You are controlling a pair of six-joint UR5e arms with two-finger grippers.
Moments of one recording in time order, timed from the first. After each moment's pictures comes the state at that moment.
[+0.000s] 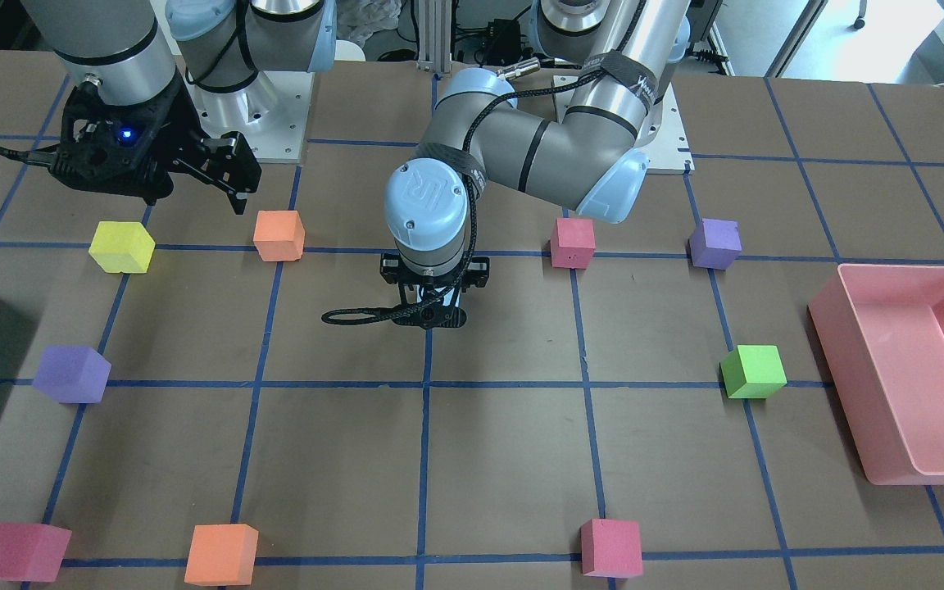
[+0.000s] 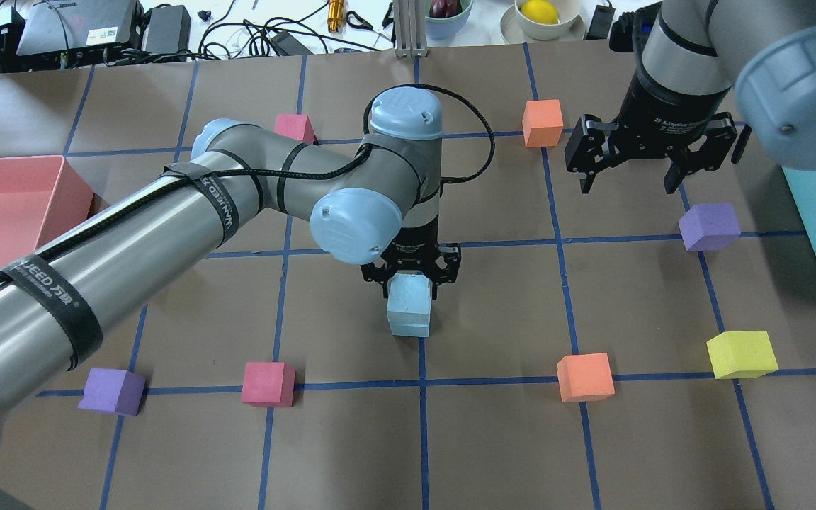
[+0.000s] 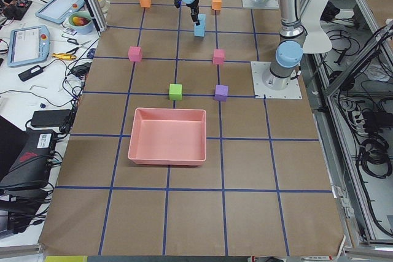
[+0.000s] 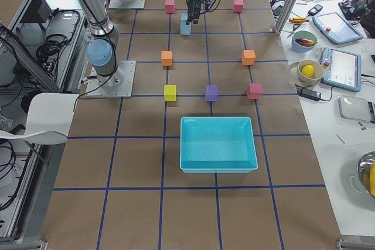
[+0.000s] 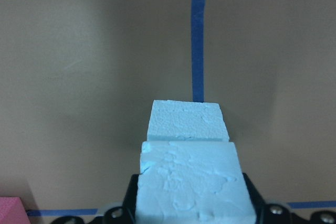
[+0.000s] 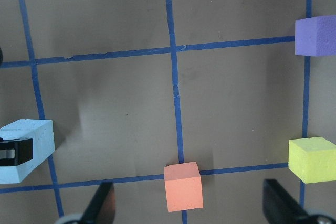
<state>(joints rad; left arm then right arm) -1.99 -2.00 -1.64 -1.36 1.50 -0.37 1.58 -1.60 1.63 -1.57 -1.62 0.09</state>
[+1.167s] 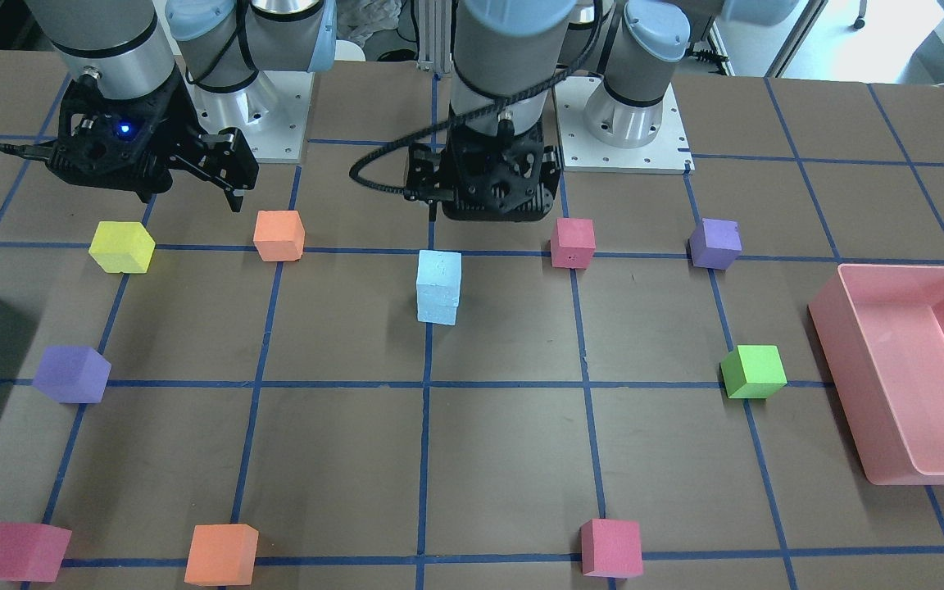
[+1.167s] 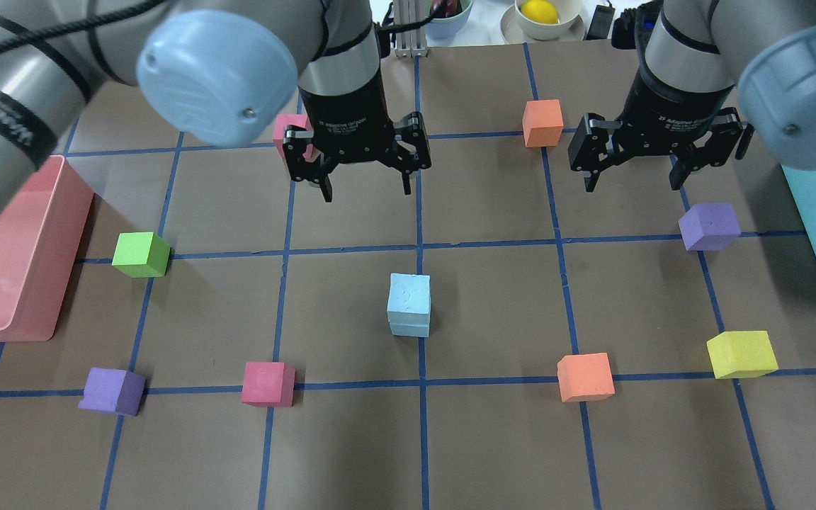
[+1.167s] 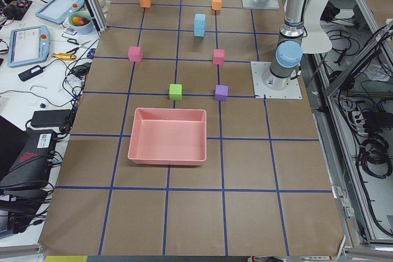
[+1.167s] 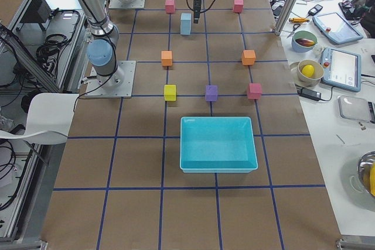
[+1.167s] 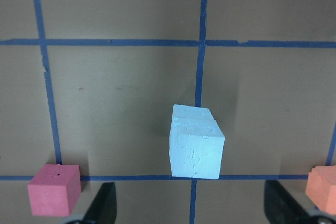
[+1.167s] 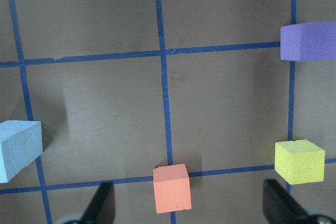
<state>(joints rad) -1.89 -1.76 -1.35 -1.68 1.50 -0.36 1.59 -1.60 1.63 -1.57 -1.62 0.08</state>
